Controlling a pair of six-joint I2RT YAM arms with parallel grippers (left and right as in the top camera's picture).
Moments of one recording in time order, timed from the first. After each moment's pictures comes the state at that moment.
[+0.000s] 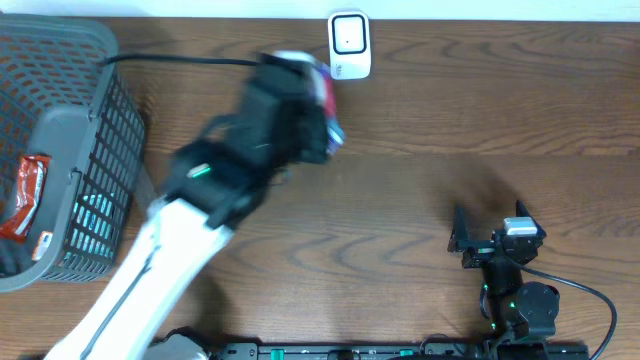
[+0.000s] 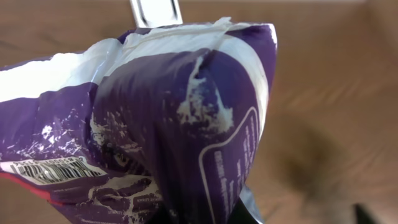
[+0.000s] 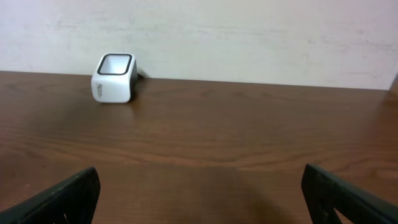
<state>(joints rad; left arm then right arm) -0.60 1.42 1.51 -0.83 -0.03 -0.41 0.04 0.01 0.01 -0.07 -0.01 -0.01</state>
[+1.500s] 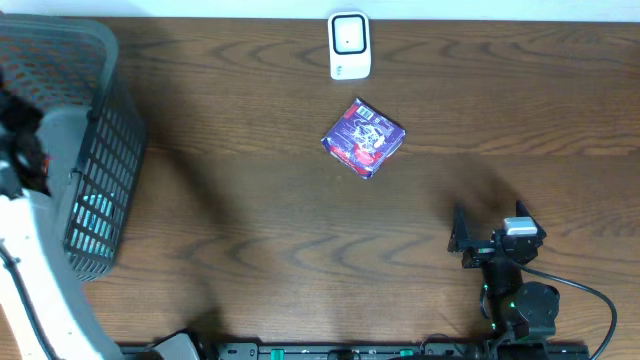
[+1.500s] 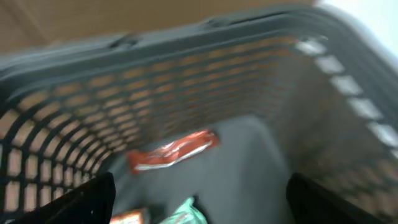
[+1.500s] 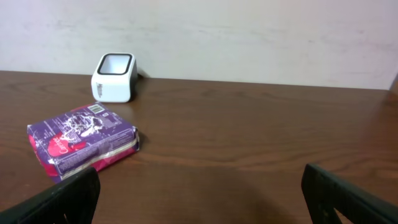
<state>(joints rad) 0.50 1.39 1.56 -0.89 -0.44 -0.47 0.04 0.01 0.01 -0.07 -0.01 -0.01</state>
